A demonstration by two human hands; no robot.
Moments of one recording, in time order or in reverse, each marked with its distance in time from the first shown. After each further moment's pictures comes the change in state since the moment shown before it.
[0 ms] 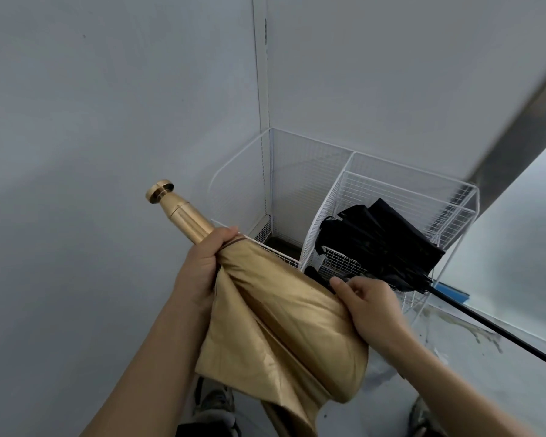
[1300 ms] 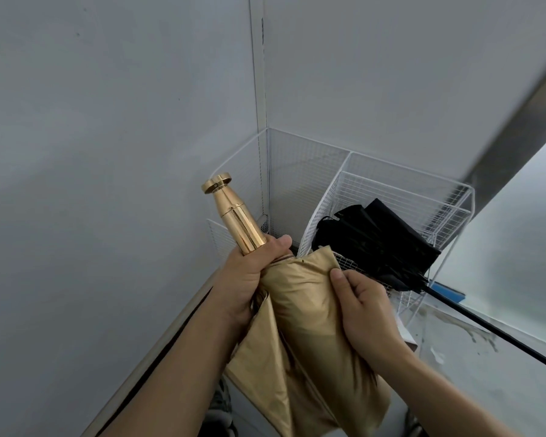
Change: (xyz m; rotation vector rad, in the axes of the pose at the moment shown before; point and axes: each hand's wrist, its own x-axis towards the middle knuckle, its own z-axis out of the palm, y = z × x) left_hand -0.020 -0.029 0.031 0.159 -0.247 0.095; right_hand -0.015 -0.015 0.008 0.323 0.080 -0.195
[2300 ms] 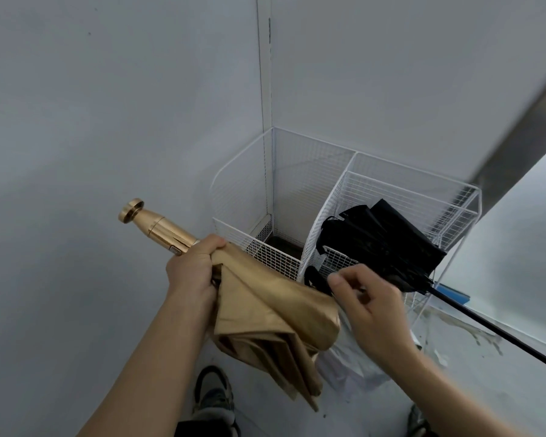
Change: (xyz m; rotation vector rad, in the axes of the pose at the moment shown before) left_hand 0.021 0.021 -0.050 -0.047 0.680 -0.004; right_hand -0.001 0.004 -0.008 -0.159 -0.012 -0.213
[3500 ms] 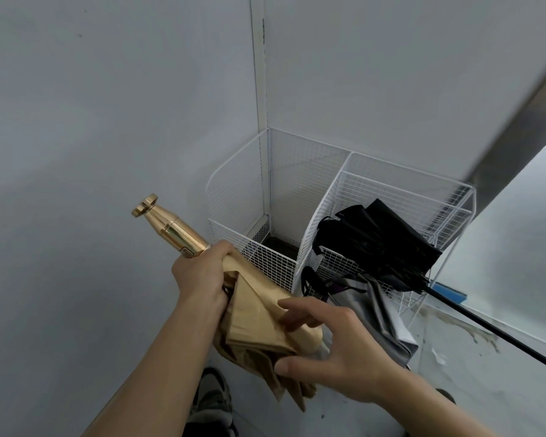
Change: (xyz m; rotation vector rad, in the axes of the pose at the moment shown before) left_hand -0.005 -0.013 0.012 0.118 0.057 0.095; right_hand -0.021 -0.020 0.006 0.049 -0.537 -0.020
